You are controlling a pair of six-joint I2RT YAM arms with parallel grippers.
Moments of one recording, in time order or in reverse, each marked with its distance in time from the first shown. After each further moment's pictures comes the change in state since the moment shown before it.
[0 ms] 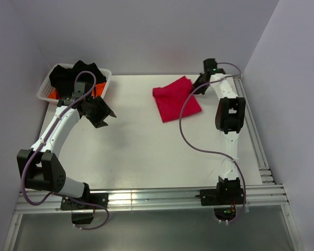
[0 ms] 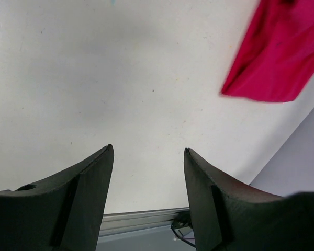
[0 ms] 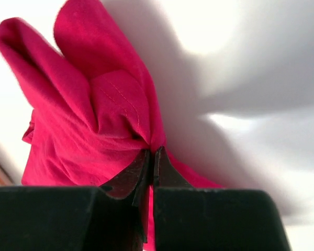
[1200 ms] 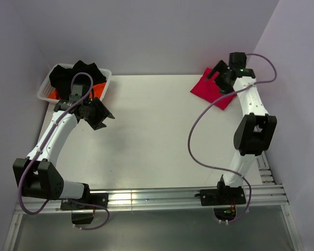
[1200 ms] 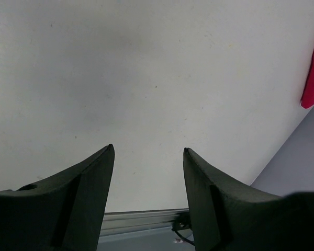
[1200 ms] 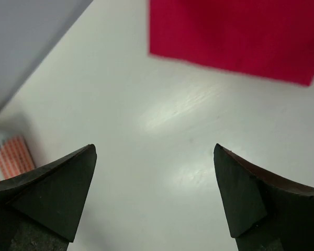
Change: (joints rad) left arm 0.000 -0.079 -0.041 -0.010 -0.024 -0.019; right arm -0.219 -0.504 -0.346 0.052 0.094 -0.003
